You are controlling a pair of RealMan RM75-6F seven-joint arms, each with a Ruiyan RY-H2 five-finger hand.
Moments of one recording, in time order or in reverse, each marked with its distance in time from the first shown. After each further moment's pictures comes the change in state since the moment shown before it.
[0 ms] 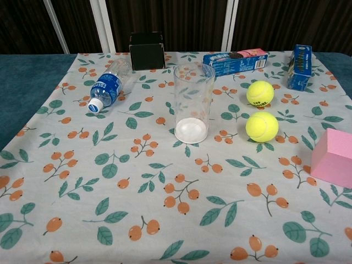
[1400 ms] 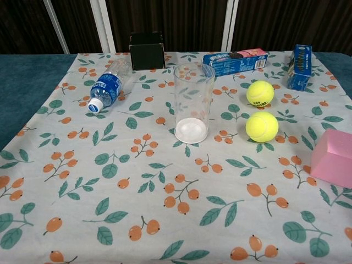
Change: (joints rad) left arm 0.003 0.009 -0.007 -0.005 -0.010 0.002 -0.013; right arm 0.244 0.107 0.075 -0.218 0.151 -0.386 0.097
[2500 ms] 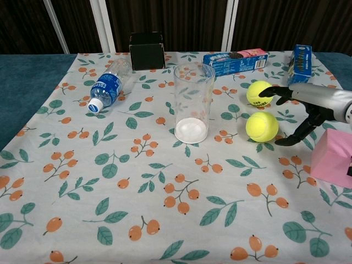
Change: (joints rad) left arm -0.011 -0.002 -0.014 0.010 -0.033 -0.022 -0.003; right arm 0.306 -0.451 0.079 0.294 0.433 -0.217 -0.234
